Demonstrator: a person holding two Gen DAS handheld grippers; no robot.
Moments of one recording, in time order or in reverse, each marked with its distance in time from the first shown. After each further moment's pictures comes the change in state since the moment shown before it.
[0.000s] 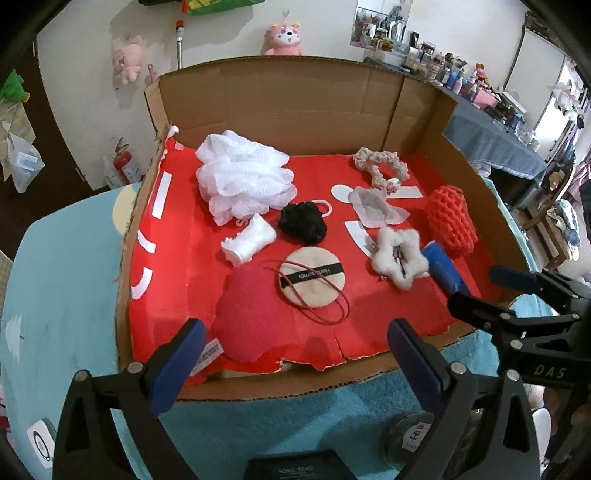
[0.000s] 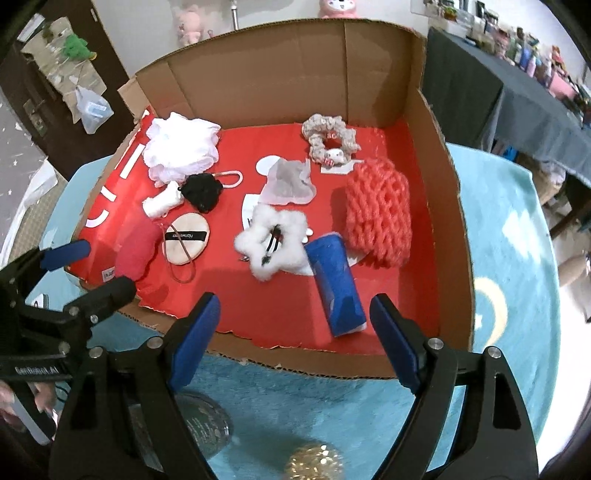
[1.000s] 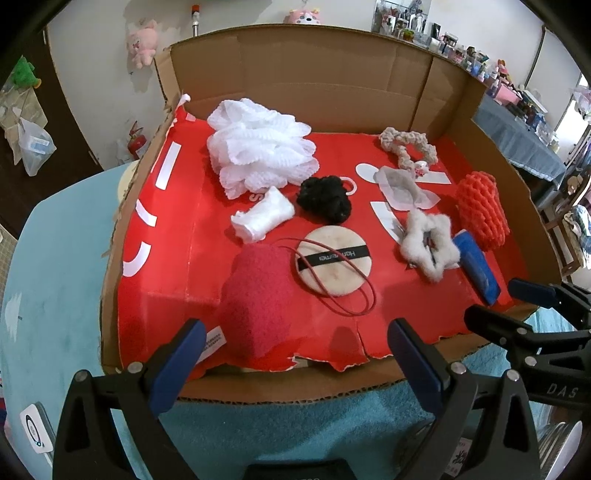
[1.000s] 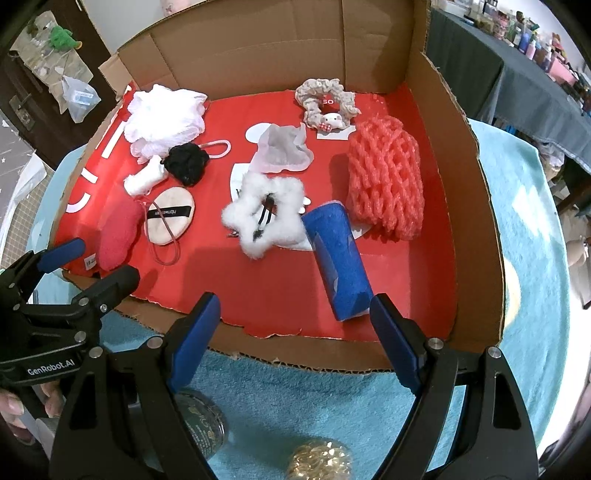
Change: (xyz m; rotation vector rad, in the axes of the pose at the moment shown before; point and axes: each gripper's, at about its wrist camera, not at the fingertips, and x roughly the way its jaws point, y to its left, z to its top) left arm 0.024 0.002 -0.004 -0.038 0.048 0.065; right arm 0.021 -0.001 0.000 0.017 0.086 -0.024
